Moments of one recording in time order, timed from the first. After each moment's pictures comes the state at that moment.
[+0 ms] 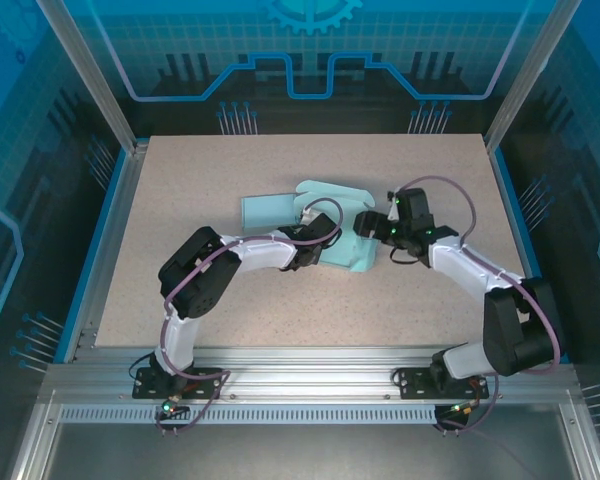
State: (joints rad) left arm -0.77 2.03 1.28 -0.37 -0.53 -0.41; right arm 0.26 1.43 0.87 -0.23 -0.17 0.50
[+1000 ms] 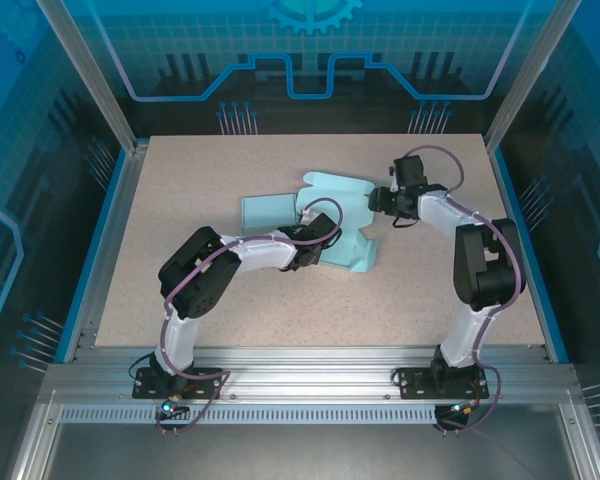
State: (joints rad) left arm -0.77 2.03 1.28 -0.37 -0.53 -0.42; right arm 0.15 1.85 1.26 -0.37 -0.05 0.34
